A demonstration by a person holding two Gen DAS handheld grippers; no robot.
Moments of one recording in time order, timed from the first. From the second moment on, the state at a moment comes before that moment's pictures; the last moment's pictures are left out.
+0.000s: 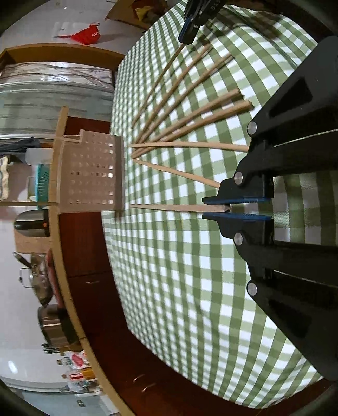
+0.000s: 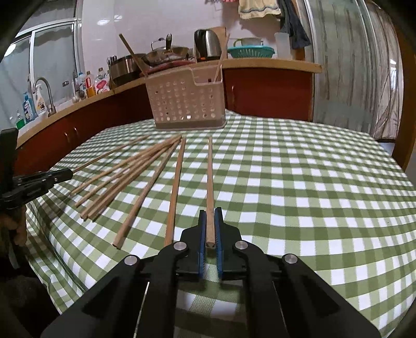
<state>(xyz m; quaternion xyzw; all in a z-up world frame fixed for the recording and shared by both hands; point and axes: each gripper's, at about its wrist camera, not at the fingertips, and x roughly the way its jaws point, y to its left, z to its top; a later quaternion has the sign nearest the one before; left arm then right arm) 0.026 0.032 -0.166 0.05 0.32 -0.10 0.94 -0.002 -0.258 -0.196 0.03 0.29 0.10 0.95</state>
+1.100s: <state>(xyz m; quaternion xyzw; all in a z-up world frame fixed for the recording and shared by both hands) -0.018 0.060 -0.035 -0.01 0.17 -0.08 0.98 -0.029 -0.260 -0.063 0.03 0.18 0.09 0.98</state>
